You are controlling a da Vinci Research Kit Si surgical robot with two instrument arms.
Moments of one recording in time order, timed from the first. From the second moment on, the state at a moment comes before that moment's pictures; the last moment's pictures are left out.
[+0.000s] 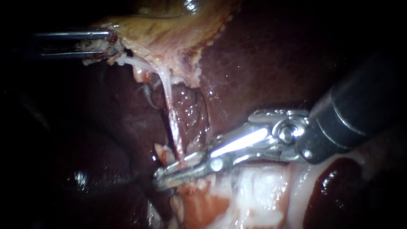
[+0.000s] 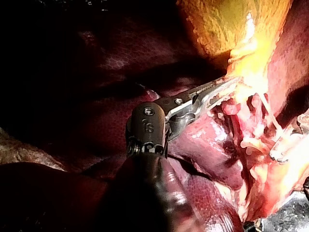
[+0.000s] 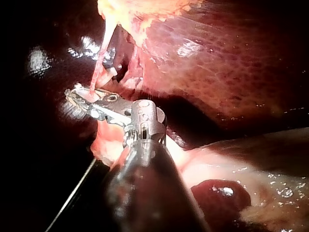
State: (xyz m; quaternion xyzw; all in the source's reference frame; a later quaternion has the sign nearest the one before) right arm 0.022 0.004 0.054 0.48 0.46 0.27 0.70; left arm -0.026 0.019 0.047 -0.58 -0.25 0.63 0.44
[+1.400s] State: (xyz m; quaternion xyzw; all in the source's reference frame) right arm 0.008 0.005 0.054 0.19 0.55 0.11 0.80; left arm -0.026 0.019 0.047 -0.58 -0.25 0.63 0.44
